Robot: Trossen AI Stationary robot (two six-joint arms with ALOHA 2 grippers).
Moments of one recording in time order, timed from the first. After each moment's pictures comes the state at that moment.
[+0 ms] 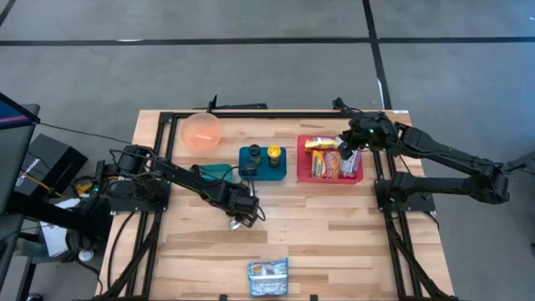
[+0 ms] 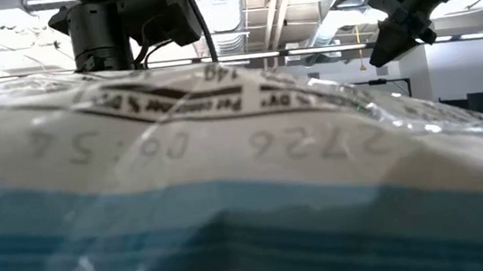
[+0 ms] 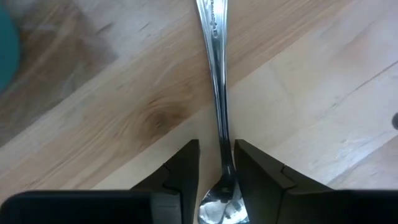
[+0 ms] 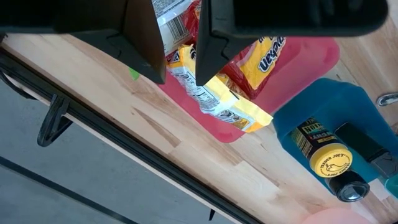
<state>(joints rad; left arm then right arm) -0.22 1.81 1.04 -0.62 -0.07 -1.16 -0.48 0.84 0.78 -0.67 0.23 0.24</state>
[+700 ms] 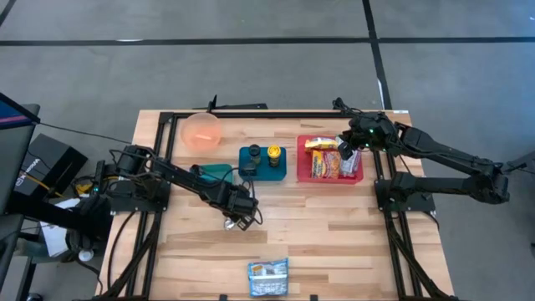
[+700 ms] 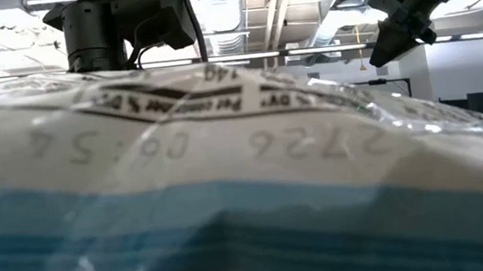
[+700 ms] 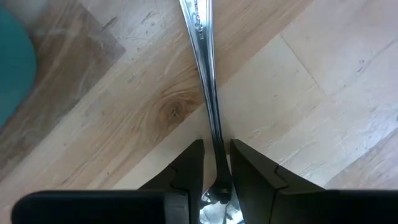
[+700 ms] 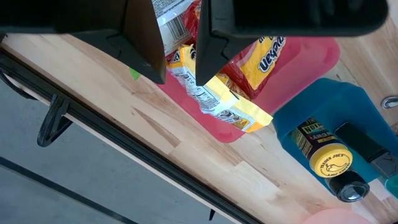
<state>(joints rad) -0.23 1.81 1.03 -0.68 -0.08 -1.03 -0.48 0.84 0.78 -0.67 0.23 0.24</state>
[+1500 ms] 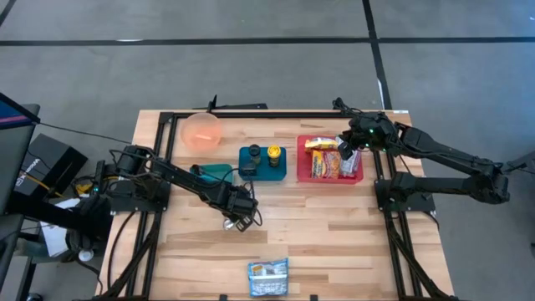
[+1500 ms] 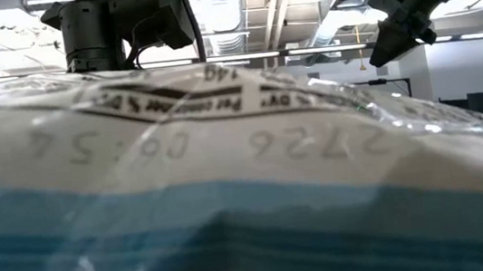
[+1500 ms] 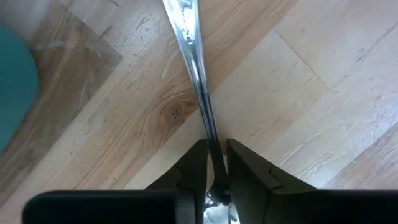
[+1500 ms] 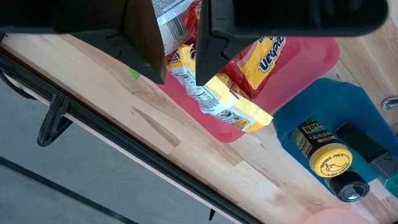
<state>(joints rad) -0.23 1.81 1.03 -0.69 -0.11 -0.95 -0.48 0.84 0.78 -0.67 0.23 0.24</state>
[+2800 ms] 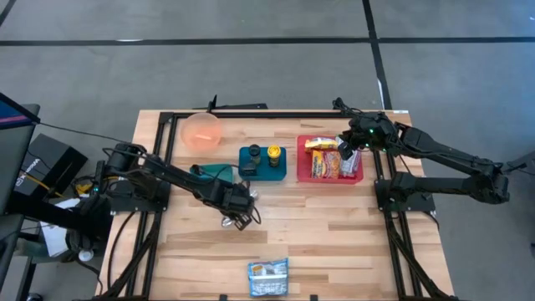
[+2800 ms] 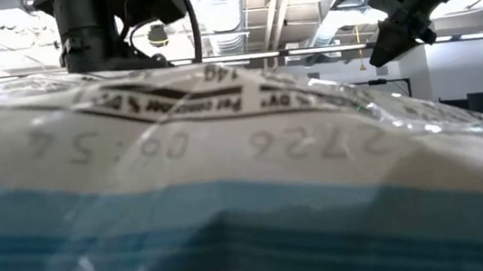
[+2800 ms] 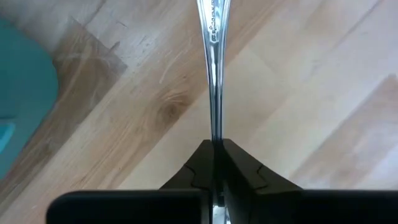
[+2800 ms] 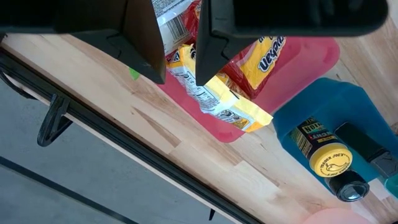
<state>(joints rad) -0.24 1.72 1.03 -0.67 -0.11 -0.95 -0.48 0.84 0.78 -0.67 0.23 0.24</state>
